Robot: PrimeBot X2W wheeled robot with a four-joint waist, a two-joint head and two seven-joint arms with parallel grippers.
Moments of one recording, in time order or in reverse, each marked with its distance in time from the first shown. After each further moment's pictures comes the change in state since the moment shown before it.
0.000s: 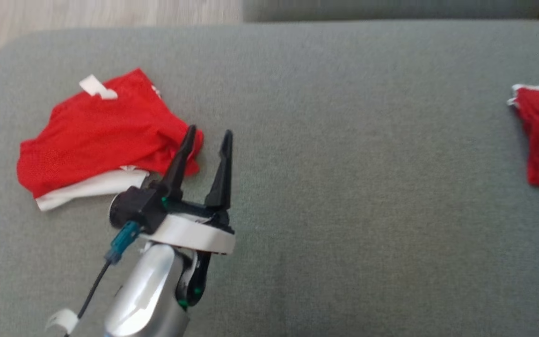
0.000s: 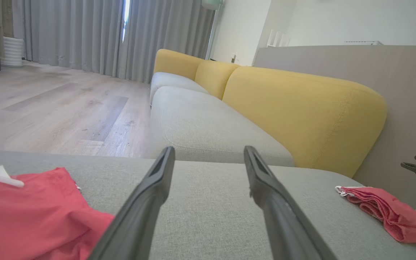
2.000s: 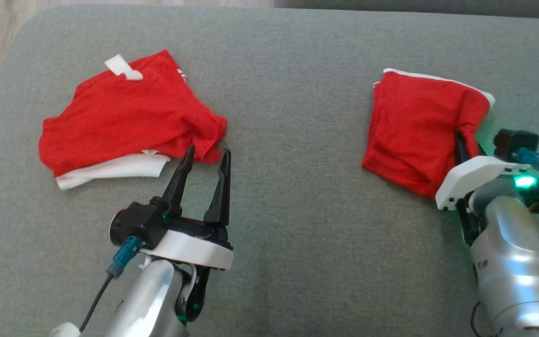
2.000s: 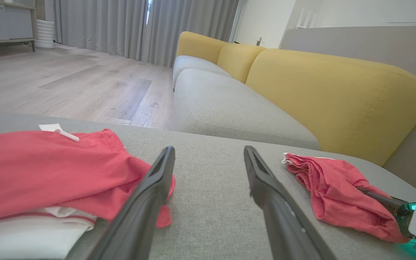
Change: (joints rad) left arm 0.064 0.001 0.024 0.007 0.023 -0.012 0.000; right arm 0.117 0.571 -0.542 -0.021 -0.314 0.000 -0.001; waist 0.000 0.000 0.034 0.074
